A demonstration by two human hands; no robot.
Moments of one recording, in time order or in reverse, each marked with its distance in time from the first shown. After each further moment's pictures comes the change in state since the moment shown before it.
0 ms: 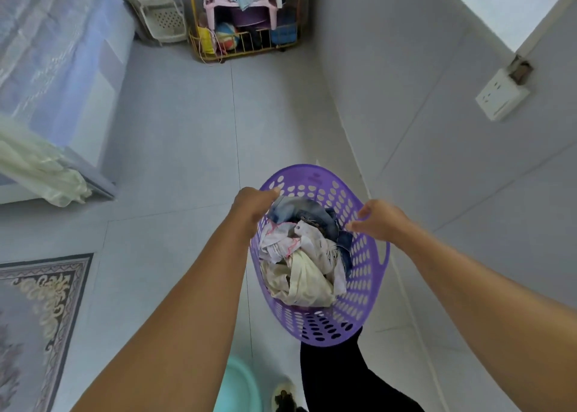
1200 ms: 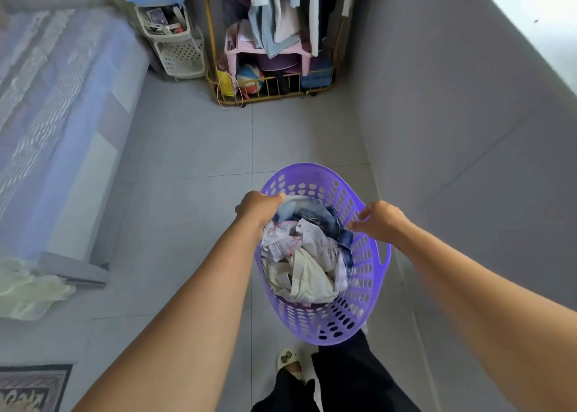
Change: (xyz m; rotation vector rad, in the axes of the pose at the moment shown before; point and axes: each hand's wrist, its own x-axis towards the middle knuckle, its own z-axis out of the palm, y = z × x) left_hand 0.479 0.389 -0.131 -0.037 0.114 -0.037; right_hand 0.481 -0.348 -0.268 -0.145 -0.066 -0.102
